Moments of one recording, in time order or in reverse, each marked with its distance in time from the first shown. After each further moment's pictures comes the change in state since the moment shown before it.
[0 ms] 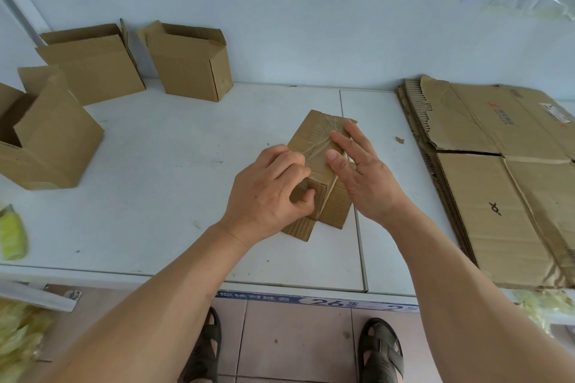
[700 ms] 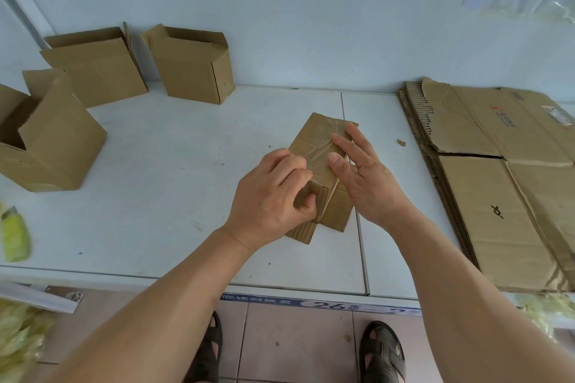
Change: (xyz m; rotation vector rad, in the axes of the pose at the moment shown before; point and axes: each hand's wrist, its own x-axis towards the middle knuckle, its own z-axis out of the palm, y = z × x) left_hand -0.002 0.002 0.002 0.002 0.015 -0.001; right_hand 0.000 0.000 0.000 0.008 0.001 0.004
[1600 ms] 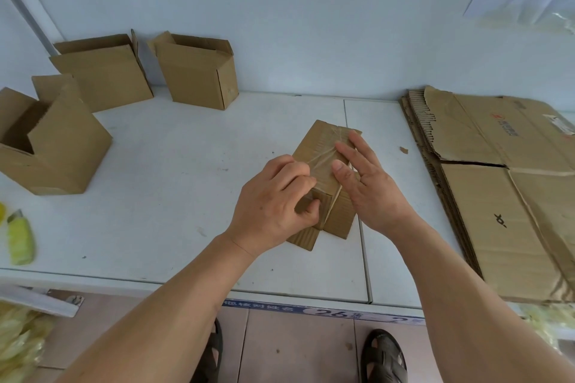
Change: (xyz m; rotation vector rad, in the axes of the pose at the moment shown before) left_hand 0.000 -0.001 -0.002 -0.015 -0.017 -0.009; right_hand -0.001 -0.002 0.001 -0.015 0.007 -0.007
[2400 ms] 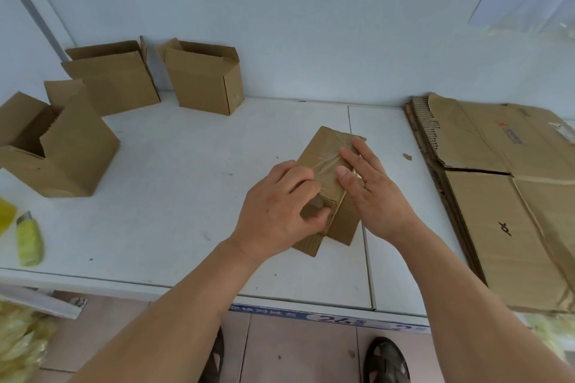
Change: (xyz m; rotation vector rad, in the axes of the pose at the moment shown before) left_hand 0.003 0.003 -0.006 -0.016 -0.017 -0.047; right_hand -0.001 -0.003 -0.002 -0.043 -0.006 -0.010
